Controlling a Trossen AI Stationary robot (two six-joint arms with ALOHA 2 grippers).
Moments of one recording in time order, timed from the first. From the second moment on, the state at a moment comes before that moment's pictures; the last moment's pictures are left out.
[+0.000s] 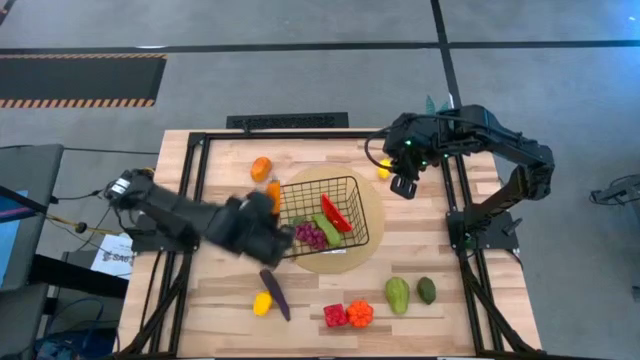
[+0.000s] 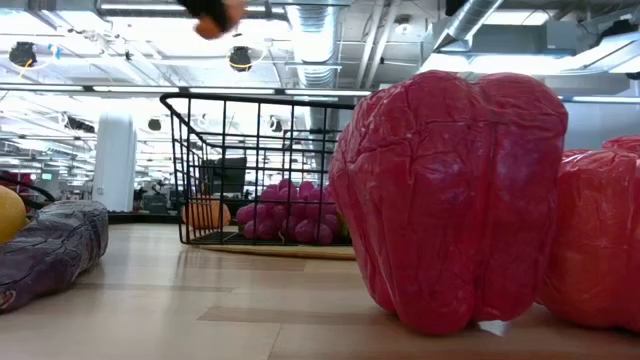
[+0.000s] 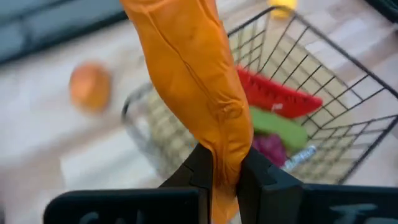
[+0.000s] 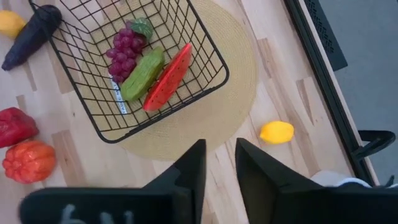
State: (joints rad) left arm -0.37 1.60 1.59 -1.36 -0.72 -1.36; right arm -0.14 1.49 1.96 -1.57 0.14 0.19
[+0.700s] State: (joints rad) left arm 0.04 1.61 1.47 -1.02 -0.06 -0.24; right arm -0.23 1.49 1.96 -1.57 0.16 0.18
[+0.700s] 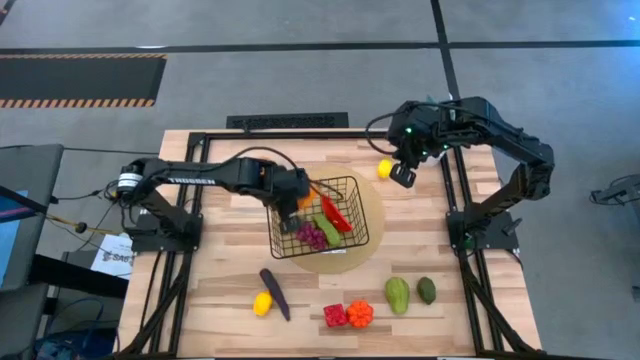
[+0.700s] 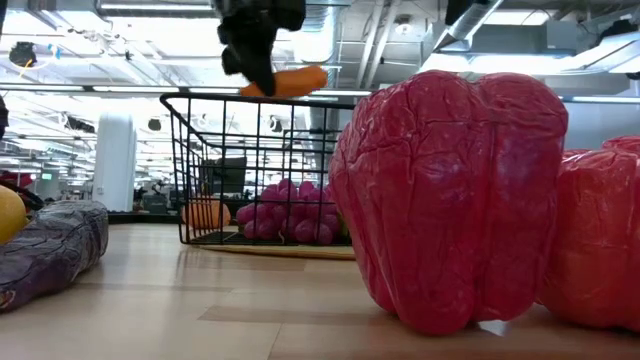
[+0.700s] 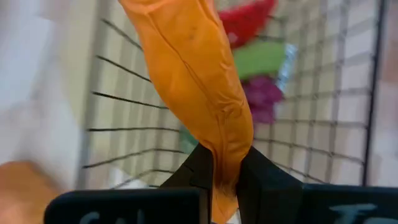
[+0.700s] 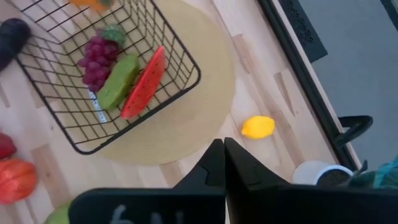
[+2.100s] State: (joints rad) left arm 0.13 1.60 1.09 -0.67 0.14 -0.10; right arm -0.24 1.49 1.96 -1.53 0.16 0.21
